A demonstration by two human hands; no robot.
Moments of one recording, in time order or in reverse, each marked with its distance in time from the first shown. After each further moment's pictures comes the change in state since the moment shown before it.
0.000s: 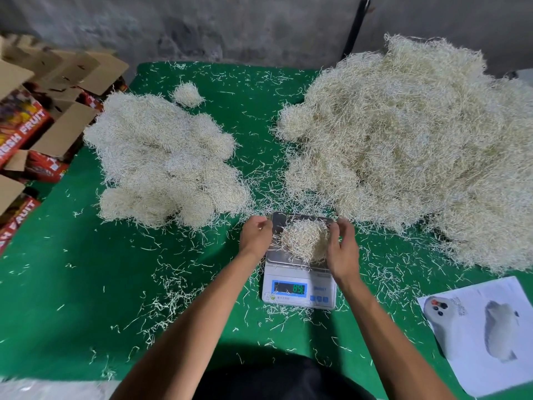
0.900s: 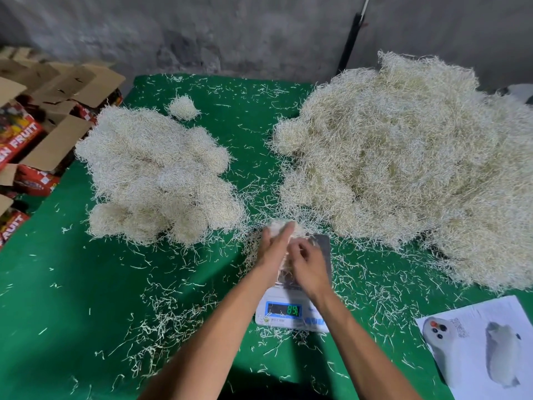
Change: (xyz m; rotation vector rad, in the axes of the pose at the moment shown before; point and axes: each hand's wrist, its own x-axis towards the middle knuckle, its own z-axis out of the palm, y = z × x) left_hand -0.004 0.028 0.045 -0.369 -0.169 -0.183; right_hand 0.000 -0.032 0.036 0.243 -0.307 0.052
